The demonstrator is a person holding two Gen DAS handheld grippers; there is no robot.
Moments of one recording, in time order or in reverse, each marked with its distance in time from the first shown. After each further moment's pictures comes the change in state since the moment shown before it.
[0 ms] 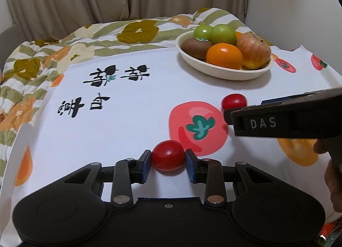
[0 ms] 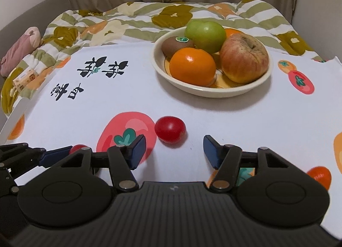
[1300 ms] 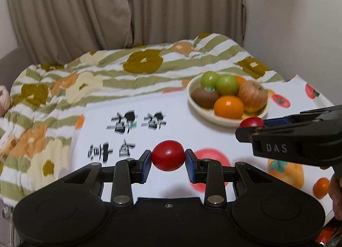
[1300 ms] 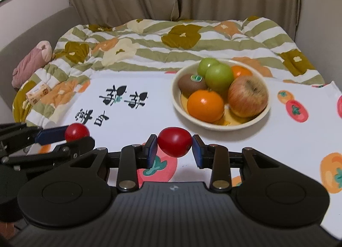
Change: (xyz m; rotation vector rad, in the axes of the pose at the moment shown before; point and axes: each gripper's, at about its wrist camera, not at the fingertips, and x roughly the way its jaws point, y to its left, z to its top) left arm -0.062 0.026 0.052 0.036 -0.122 -0.007; right arm -0.059 0.016 0.038 -0.004 -0.073 0.035
